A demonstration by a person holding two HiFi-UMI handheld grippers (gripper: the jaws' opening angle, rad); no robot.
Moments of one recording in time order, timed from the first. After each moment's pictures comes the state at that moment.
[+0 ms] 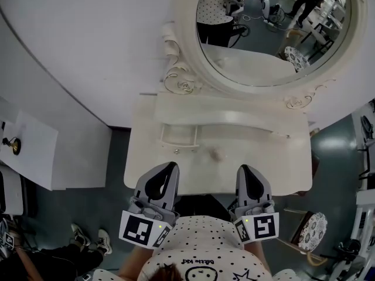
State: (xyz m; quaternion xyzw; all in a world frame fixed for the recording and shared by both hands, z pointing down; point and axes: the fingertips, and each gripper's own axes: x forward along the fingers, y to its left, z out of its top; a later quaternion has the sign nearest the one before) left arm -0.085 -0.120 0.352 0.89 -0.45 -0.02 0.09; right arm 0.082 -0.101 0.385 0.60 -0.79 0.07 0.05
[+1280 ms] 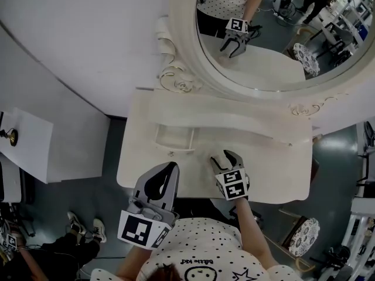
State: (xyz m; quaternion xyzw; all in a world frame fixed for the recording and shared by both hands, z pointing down) left arm -0.060 -0.158 0.373 0.87 -0.47 0.00 0.13; right arm 0.084 -0.189 0.629 0.46 -0.80 0.20 0.33
